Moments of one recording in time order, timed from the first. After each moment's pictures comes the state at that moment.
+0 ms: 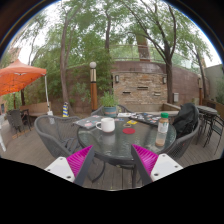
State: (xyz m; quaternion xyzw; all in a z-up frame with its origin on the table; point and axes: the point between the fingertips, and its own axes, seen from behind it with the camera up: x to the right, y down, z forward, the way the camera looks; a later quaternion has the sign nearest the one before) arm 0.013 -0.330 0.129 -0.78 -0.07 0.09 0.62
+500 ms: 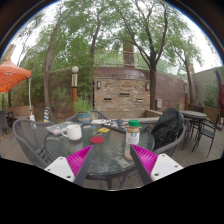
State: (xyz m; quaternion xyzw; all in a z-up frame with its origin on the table) arm 0.147 -0.242 0.127 -0.76 -0.01 0.01 0.65
